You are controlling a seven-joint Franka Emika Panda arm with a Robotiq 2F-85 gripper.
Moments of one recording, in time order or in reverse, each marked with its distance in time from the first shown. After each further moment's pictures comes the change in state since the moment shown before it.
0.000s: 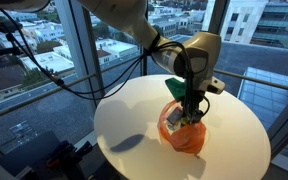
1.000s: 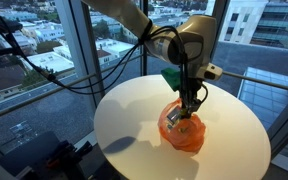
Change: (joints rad) arm 0.029 -0.109 0.000 -0.065 -0.032 0.016 -0.001
